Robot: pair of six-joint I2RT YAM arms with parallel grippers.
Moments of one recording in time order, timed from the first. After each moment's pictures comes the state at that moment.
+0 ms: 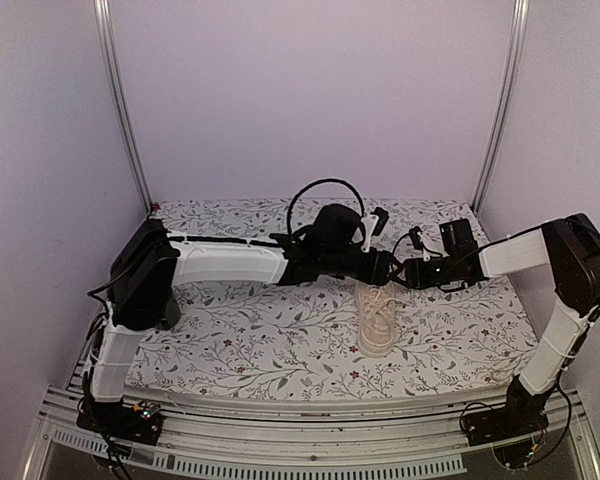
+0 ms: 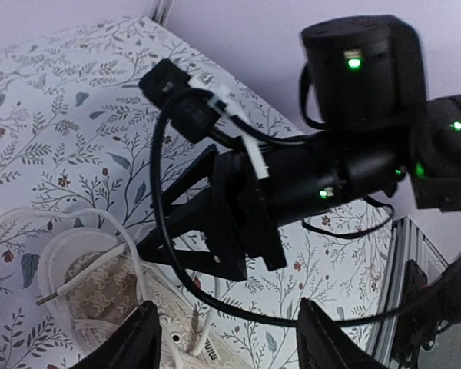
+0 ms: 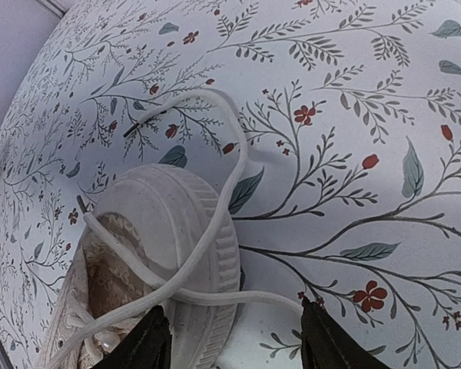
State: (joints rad) left arm -1.00 2.20 1.69 0.08 0.16 -0.41; right arm 0.28 1.77 0.85 0.10 -0.42 0.17
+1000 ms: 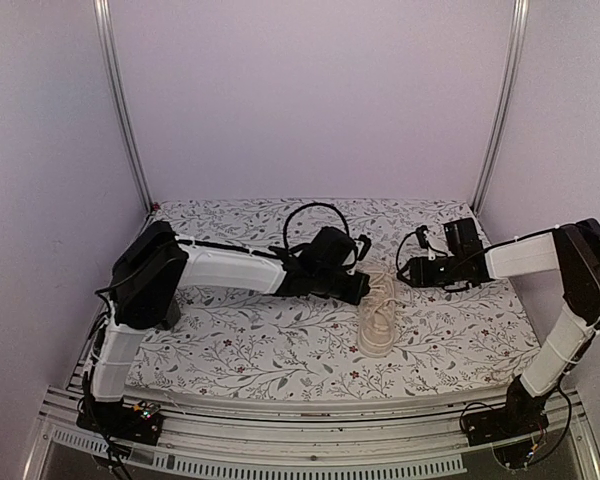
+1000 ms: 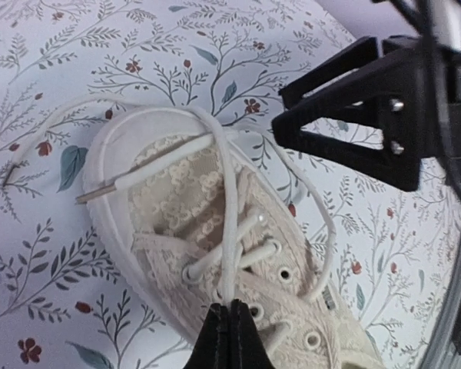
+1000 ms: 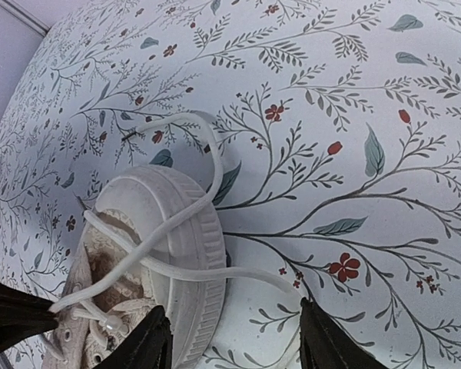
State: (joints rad) left arm -1.00 2.30 1.70 -0.07 0.02 -0.43; right arm 0.29 1.67 0.81 0.08 -0.34 0.23
